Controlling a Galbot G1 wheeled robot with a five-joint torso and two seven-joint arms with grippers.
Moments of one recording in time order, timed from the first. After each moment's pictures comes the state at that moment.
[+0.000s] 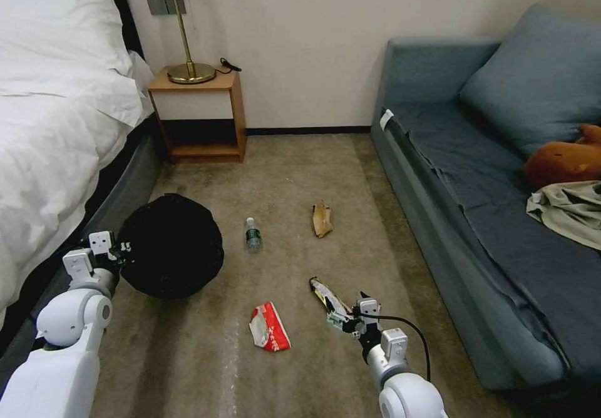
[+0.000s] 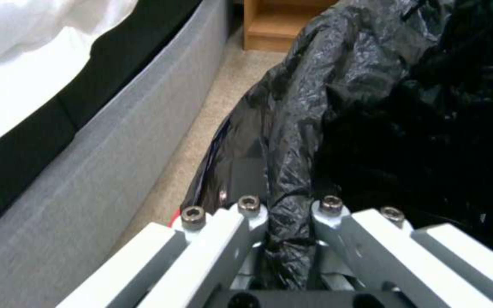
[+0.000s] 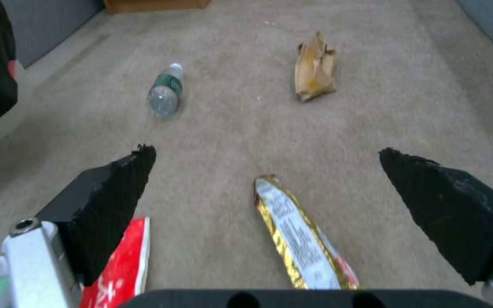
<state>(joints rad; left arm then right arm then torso) 1.18 -1.13 -0.77 -1.71 -0.46 0.45 -0.09 -1.49 1.43 0.31 1.85 0.15 -0.19 0.00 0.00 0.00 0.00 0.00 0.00</state>
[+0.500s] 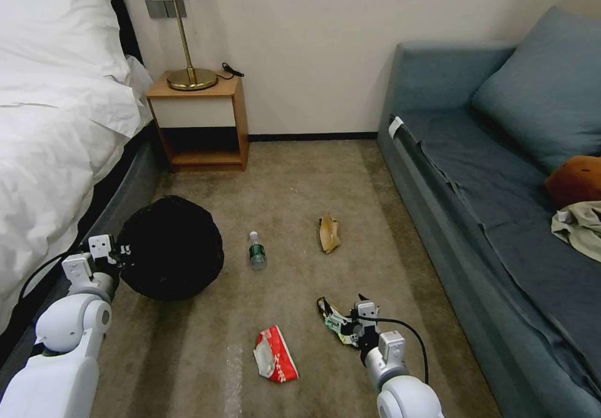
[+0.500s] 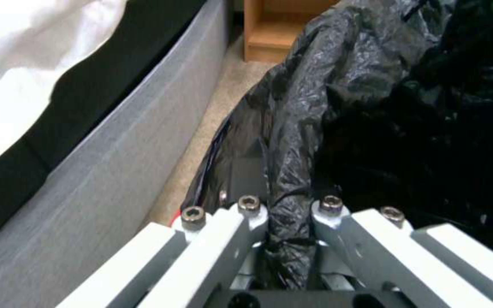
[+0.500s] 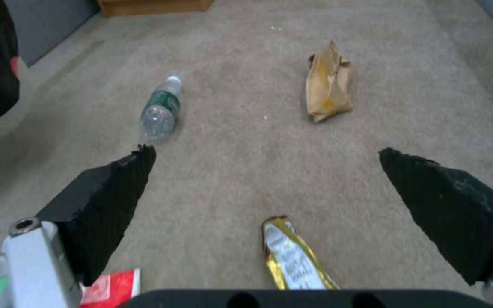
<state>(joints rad) 1.20 -1.13 -0.78 -1.72 -0.46 0.43 -0.09 -1.49 1.44 0.30 1.83 0.14 -0.19 0.00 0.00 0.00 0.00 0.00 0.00</state>
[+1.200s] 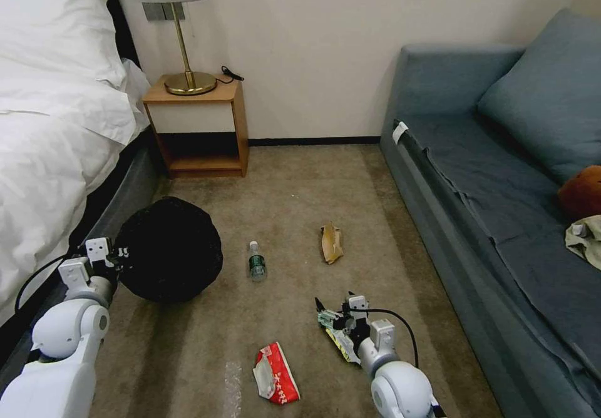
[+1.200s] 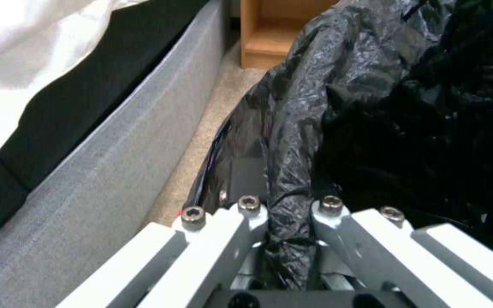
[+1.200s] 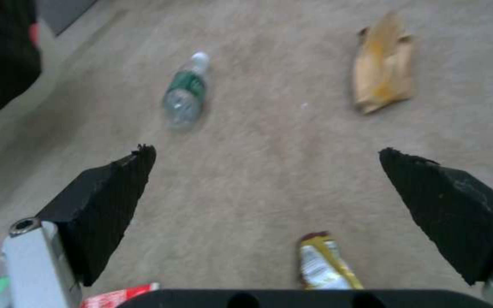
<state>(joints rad) 1.24 -1.14 -0.79 -1.74 -0.46 0.41 -0.08 -1.33 1.36 0.19 1.74 0.28 -0.31 0.00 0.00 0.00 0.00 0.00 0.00</state>
